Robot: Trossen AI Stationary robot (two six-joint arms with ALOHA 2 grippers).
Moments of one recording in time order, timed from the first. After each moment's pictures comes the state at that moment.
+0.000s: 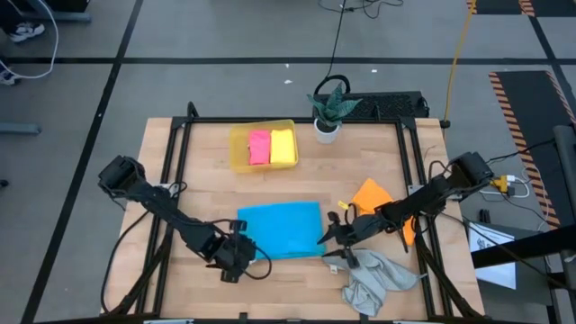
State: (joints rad) left arm -0.60 1.64 1.04 -0.62 -0.24 -0.43; right arm 0.40 1.58 0.44 0.72 0.02 0.12
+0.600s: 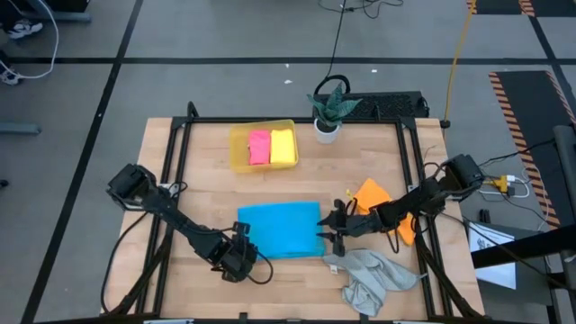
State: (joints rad) left arm -0.60 1.78 0.98 -0.53 -0.26 -0.35; right arm 0.36 1.68 0.44 0.67 0.31 0.35
